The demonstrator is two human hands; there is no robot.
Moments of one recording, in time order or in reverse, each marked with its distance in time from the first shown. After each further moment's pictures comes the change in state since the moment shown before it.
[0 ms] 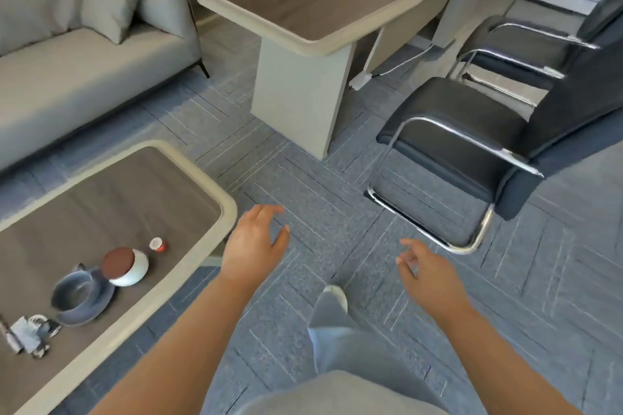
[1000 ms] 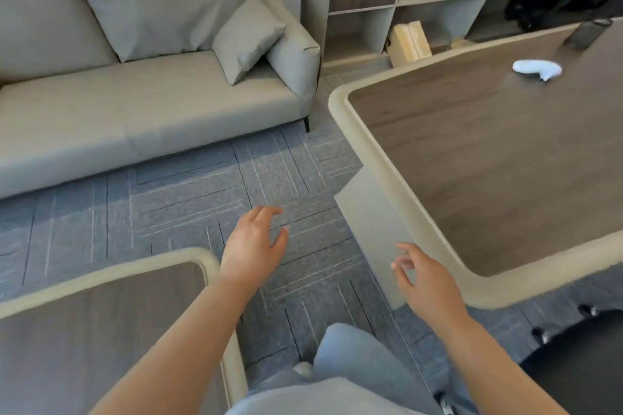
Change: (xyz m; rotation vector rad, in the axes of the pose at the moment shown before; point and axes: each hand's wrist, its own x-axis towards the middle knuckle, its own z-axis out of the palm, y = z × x) left_hand 0.545 -0.194 -0.153 0.002 0.270 -0.396; right_hand 0.605 -0.382 -0.009 -0.134 -0.167 -0.458
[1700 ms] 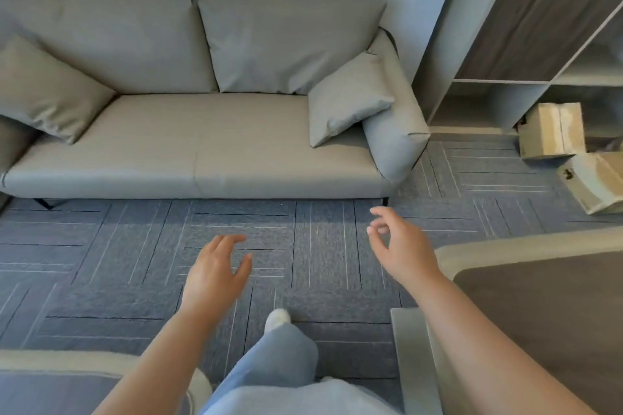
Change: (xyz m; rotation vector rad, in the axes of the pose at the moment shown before) left_hand 0.315 -0.106 -0.069 0.051 0.264 -0.480; right_hand 0.477 -0.219 0.002 0.020 -0.142 -0.516
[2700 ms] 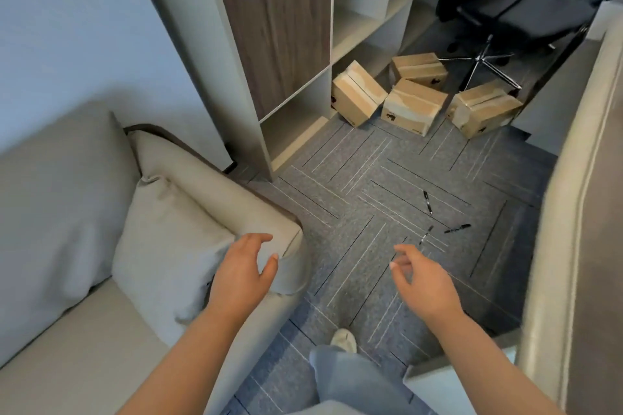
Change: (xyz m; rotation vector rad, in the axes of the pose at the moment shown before) left_hand 0.475 0.384 0.207 0.075 -0.543 0.816; right_hand 0.270 0.229 -0.121 0.201 0.361 0.952
